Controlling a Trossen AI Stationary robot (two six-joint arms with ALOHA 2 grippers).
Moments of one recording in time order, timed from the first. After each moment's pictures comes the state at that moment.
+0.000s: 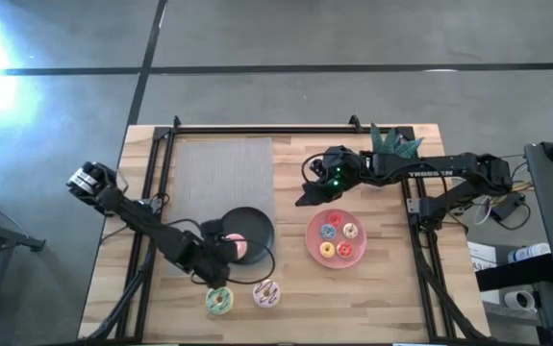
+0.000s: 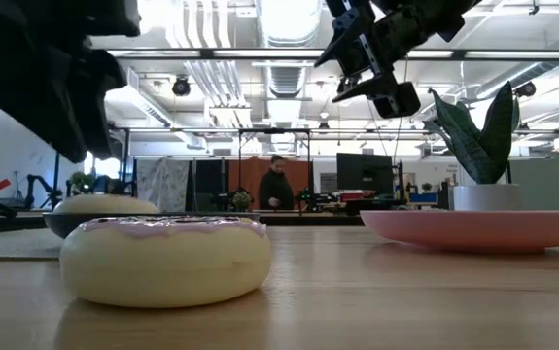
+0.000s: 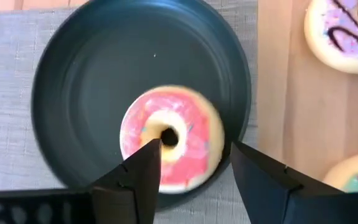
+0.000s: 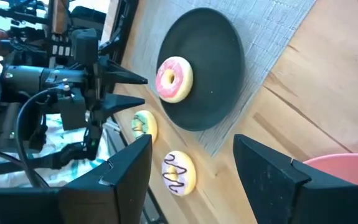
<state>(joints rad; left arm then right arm) -0.59 1.49 0.98 -0.74 -0.41 -0.61 -0.16 1.41 1.01 -0.27 -0.37 1.09</state>
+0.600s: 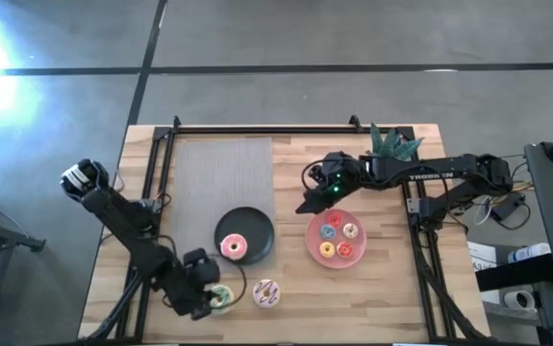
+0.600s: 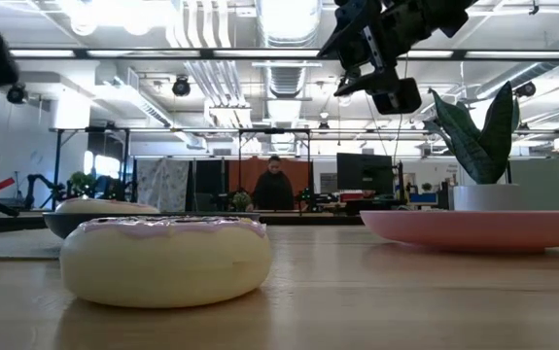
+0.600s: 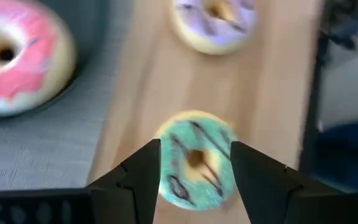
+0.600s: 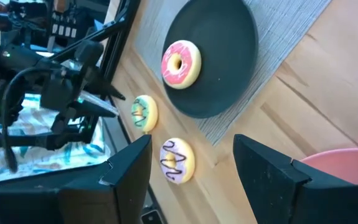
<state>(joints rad) -0.83 1.42 0.91 -0.52 -0.29 -1.09 -0.12 1.41 1.01 -0.26 -0.37 1.04</state>
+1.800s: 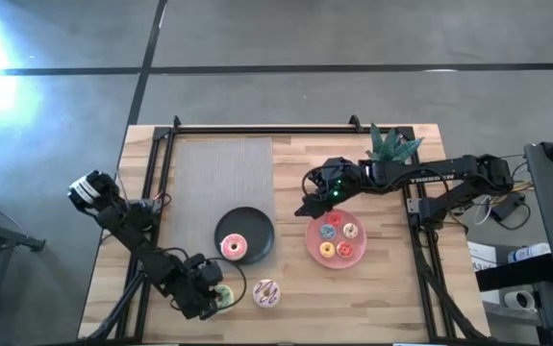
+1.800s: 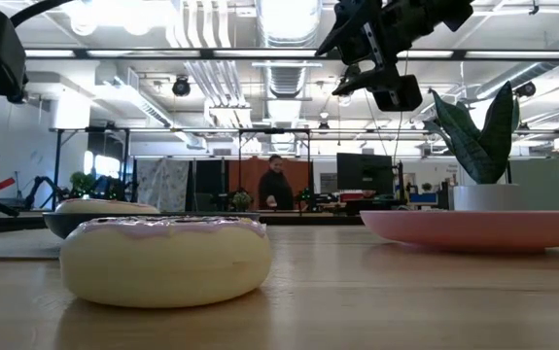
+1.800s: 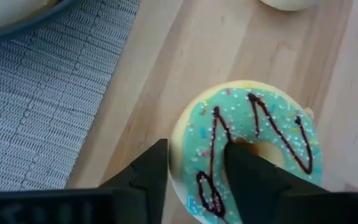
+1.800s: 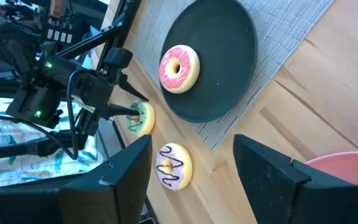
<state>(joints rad) -0.84 1.57 0.79 -0.33 -0.29 -1.25 -0.07 1.41 1.01 -0.26 -0.29 1.05</state>
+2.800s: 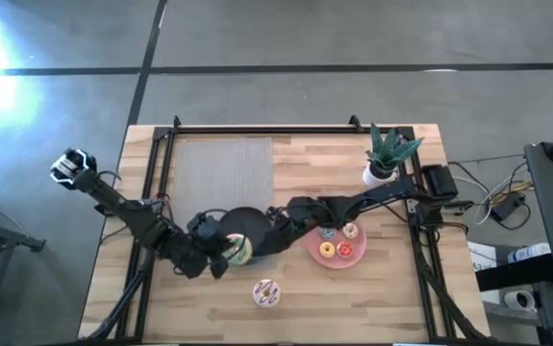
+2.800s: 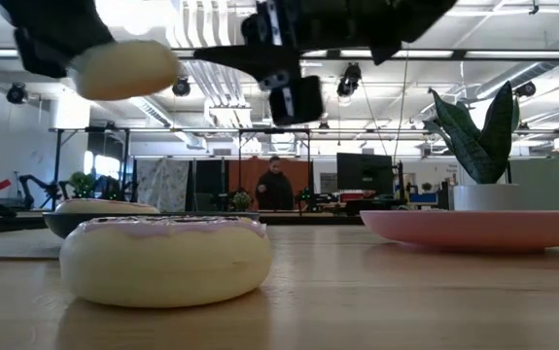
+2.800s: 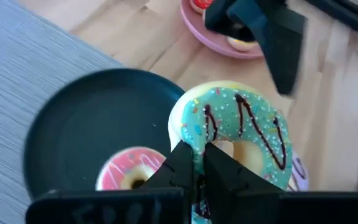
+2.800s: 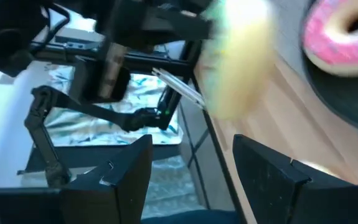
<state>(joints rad) -0.62 1.23 0.86 -0.52 -0.61 -1.05 0.13 1.89 1.18 0.42 -0.38 1.33</state>
